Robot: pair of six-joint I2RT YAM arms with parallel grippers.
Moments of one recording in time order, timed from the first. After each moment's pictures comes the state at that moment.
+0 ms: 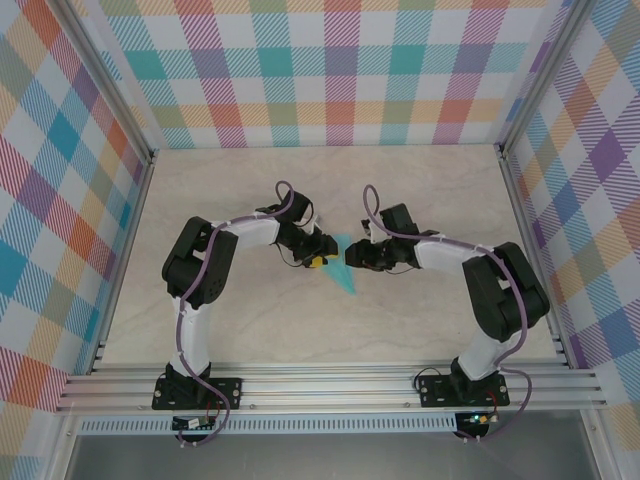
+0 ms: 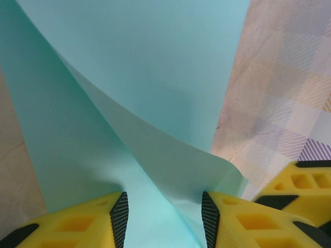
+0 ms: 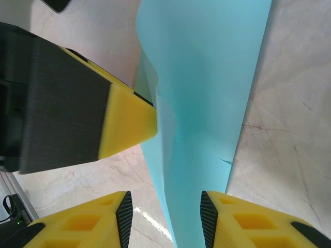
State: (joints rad) left arm -0.50 2.08 1.34 -0.42 0.66 -0.70; right arm 0.45 1.71 0.90 -0.17 -0.58 0.48
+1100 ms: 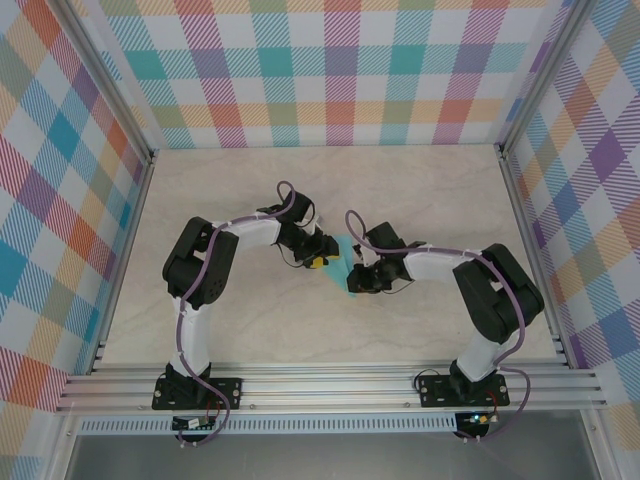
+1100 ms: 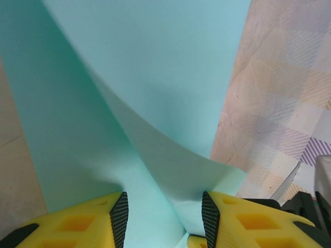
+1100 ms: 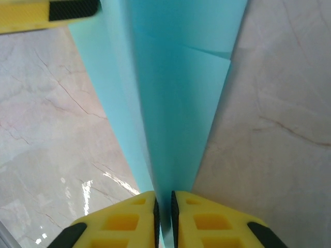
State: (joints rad) left arm -0.51 2.08 1.34 -0.42 0.65 -0.70; right arm 0.57 1.71 0.83 -0.29 -0.46 0.43
